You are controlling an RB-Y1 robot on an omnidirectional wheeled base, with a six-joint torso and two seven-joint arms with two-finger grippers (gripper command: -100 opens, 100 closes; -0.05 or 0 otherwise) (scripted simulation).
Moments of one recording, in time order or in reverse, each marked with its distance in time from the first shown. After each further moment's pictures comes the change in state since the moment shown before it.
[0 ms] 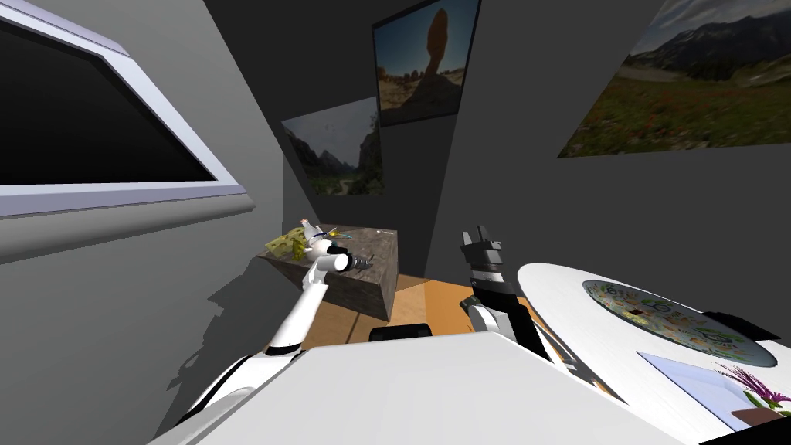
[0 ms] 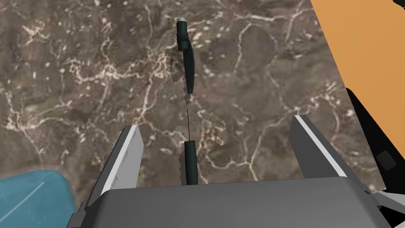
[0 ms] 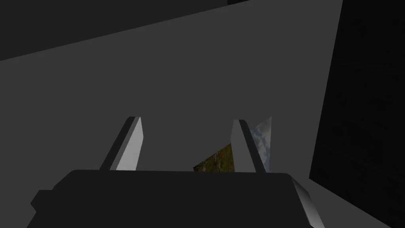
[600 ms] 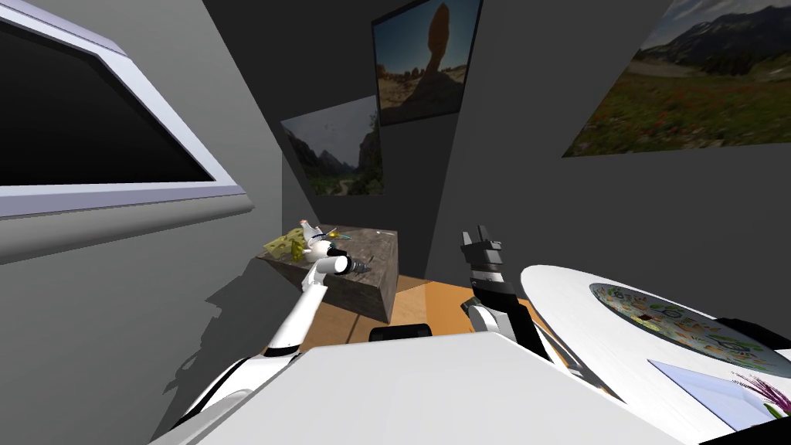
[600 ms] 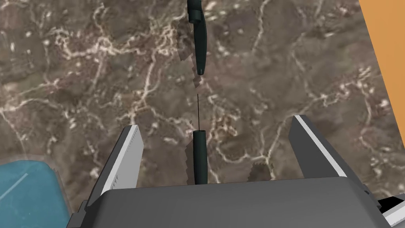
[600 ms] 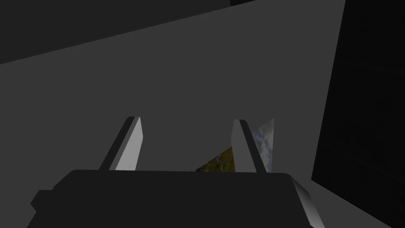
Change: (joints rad) left arm 0.008 0.005 0.006 0.057 -0.009 0.019 0.001; right arm 0.000 0.000 0.000 0.000 0.000 0.000 0.000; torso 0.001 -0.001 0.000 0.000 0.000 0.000
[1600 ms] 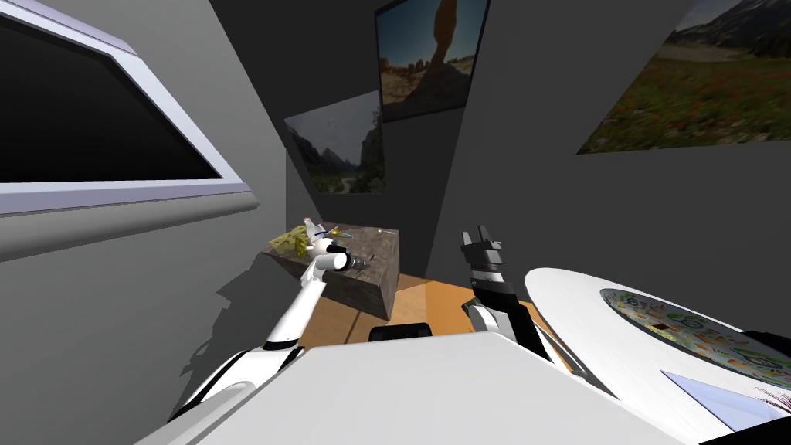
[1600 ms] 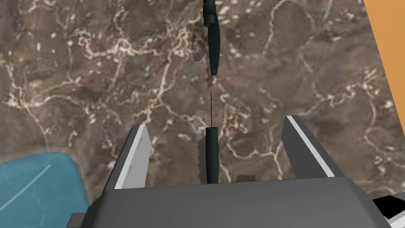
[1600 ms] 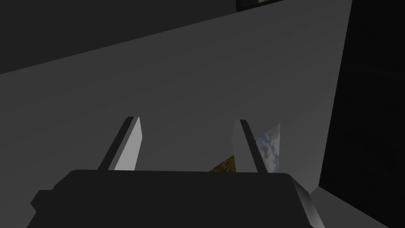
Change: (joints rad) left arm -0.034 0.037 -0.014 -0.007 0.019 0.001 0.014; right arm 0.000 0.000 0.000 0.000 0.000 0.000 0.000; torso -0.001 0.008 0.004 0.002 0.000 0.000
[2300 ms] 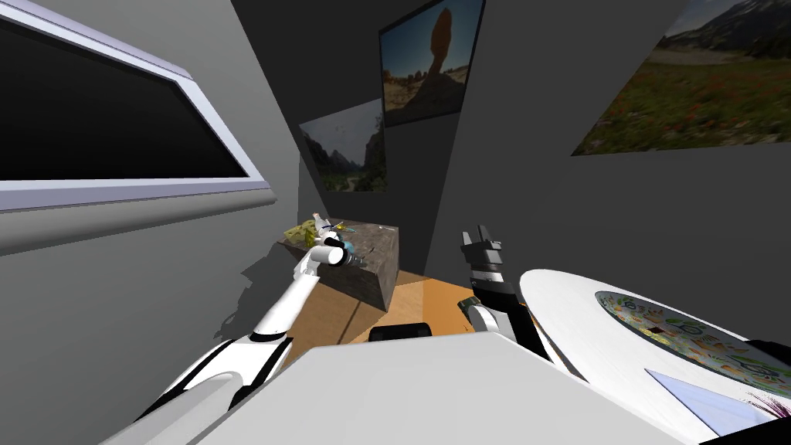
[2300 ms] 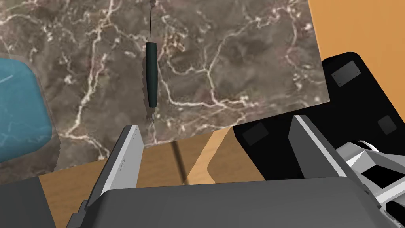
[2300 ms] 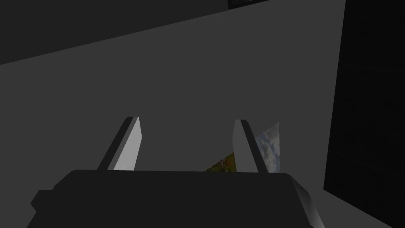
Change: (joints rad) left arm -0.051 0.137 -0.067 -0.075 0.067 0.128 0.118; right arm 0.000 0.000 0.000 0.000 0.000 0.000 0.000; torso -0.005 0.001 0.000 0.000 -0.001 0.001
